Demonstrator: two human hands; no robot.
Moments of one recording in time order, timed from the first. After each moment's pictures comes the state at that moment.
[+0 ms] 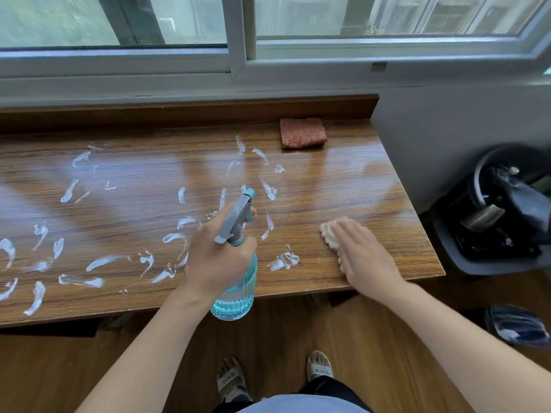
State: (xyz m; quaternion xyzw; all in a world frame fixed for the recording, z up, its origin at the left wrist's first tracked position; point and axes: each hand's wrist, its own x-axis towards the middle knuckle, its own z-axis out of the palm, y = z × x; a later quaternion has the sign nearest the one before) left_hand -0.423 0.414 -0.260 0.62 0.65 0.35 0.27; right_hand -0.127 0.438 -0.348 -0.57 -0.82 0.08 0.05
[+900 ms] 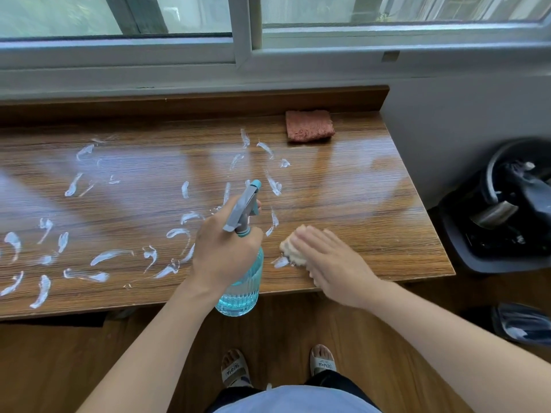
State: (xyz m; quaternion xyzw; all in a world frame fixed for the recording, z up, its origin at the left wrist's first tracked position) left_hand -0.416 0.423 -0.258 0.60 0.68 0.33 0.27; right_hand -0.173 0.433 -0.354 -0.45 -0.89 0.13 0.02
